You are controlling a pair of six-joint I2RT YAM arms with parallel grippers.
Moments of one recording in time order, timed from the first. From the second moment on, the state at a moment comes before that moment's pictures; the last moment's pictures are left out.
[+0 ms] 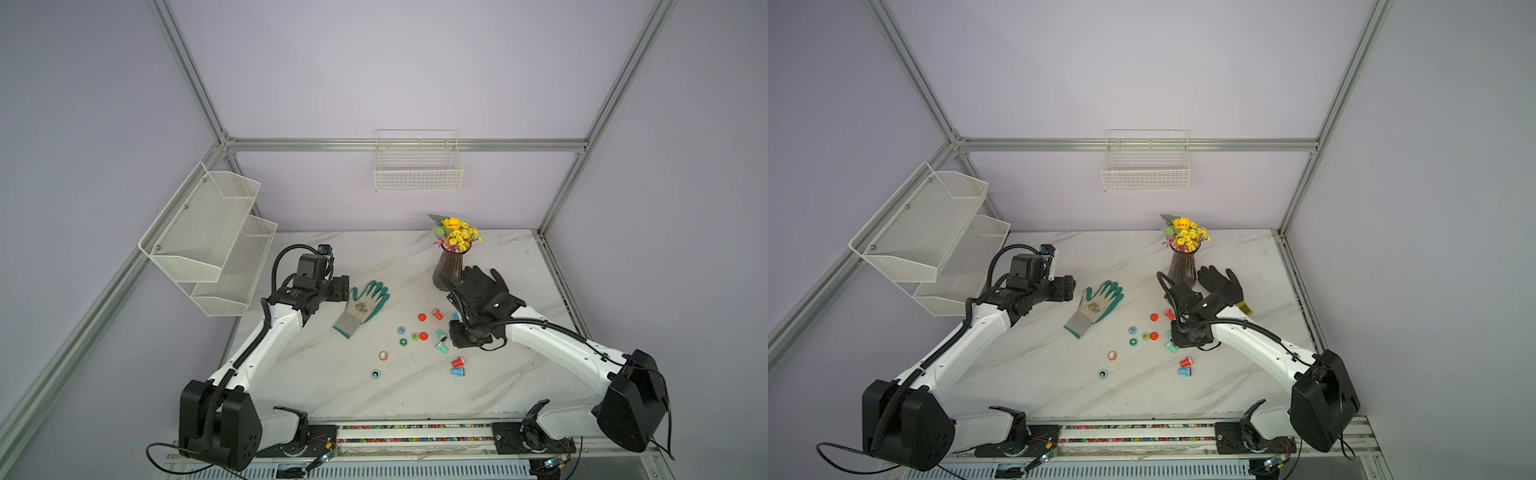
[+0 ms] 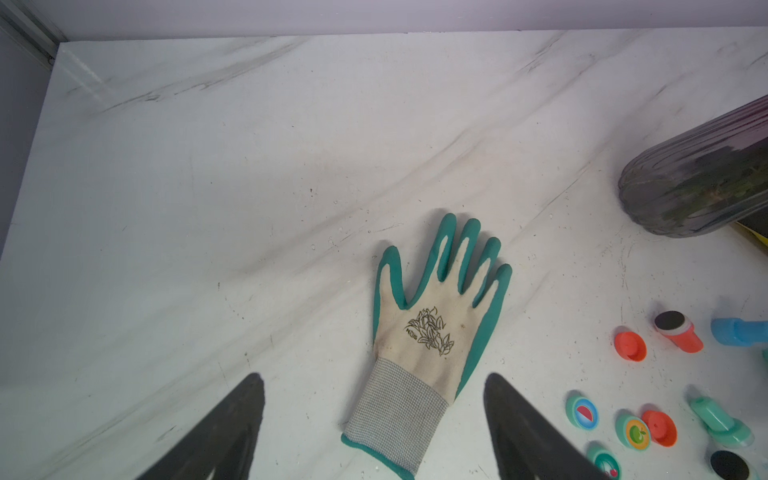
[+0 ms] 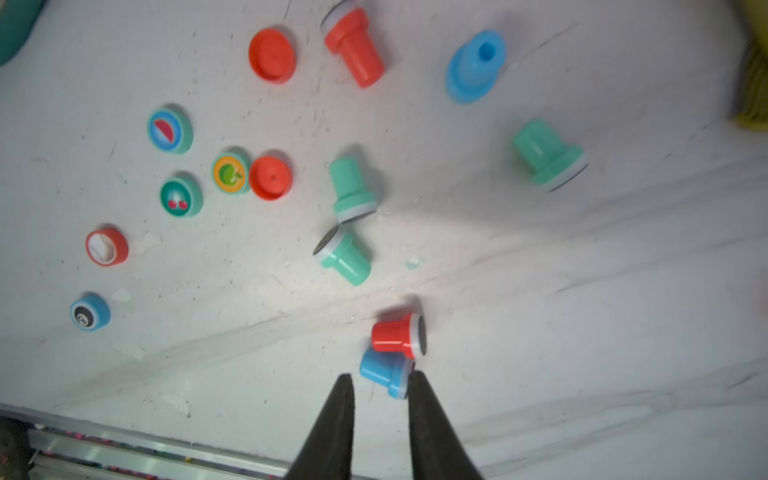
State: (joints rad) left arm -0.21 1.29 1.04 -0.49 -0.05 -0.13; right arm 0.72 1.38 1.04 -0.97 0.05 0.62
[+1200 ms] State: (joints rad) left arm -0.21 1.30 1.06 -0.49 -0.02 -0.13; right arm 0.90 1.57 0.91 -0.81 0.10 0.81
